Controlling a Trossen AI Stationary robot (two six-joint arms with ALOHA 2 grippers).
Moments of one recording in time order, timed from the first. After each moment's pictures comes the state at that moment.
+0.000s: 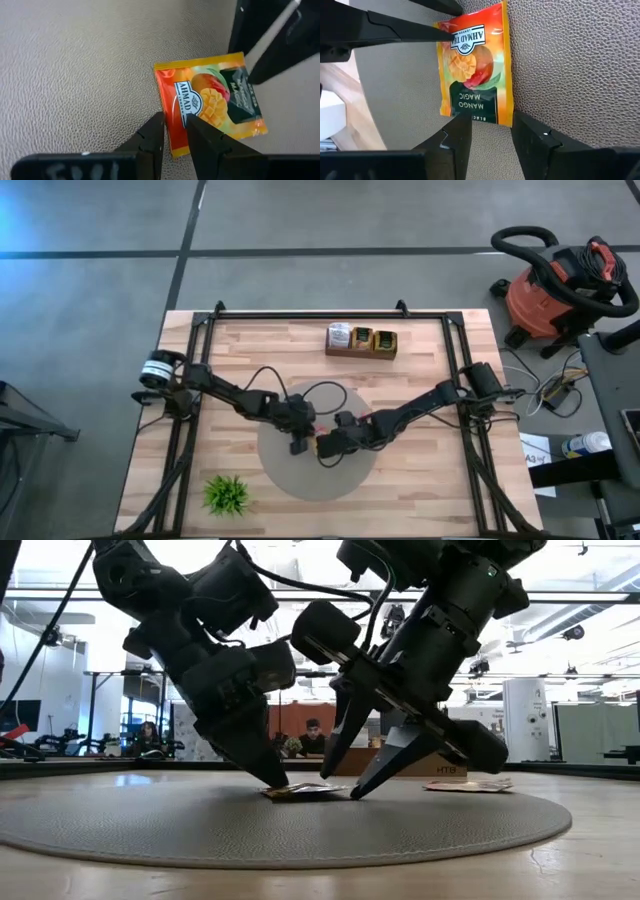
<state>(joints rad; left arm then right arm) -0.14 1.77 0.80 0.15 0.03 -0.38 0.28 1.98 1.14 -0.14 0.13 1.61</state>
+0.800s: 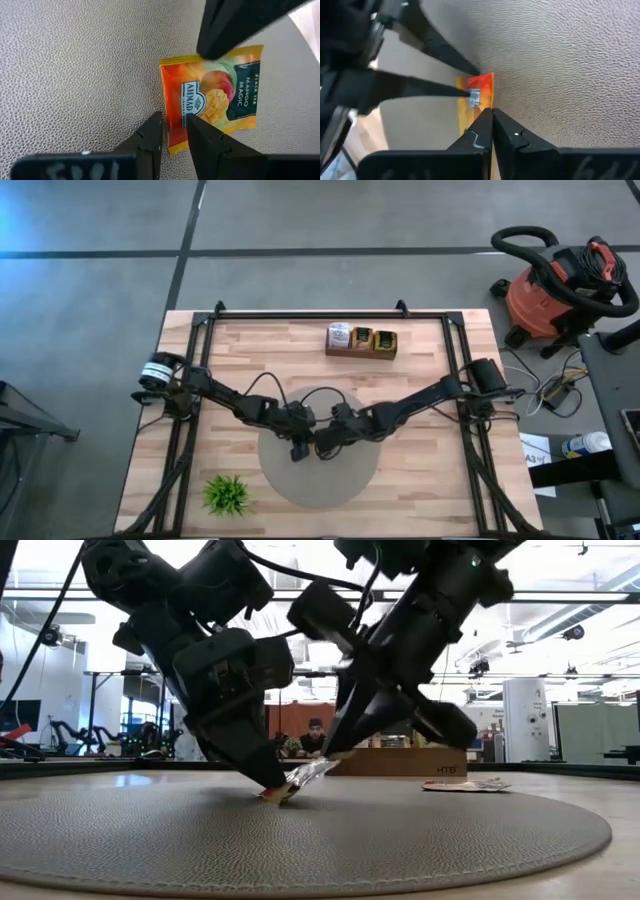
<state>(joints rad) -0.19 1.76 0.80 0.16 0.02 -0.51 0.25 1.93 1.16 -0.15 0.15 1.45</state>
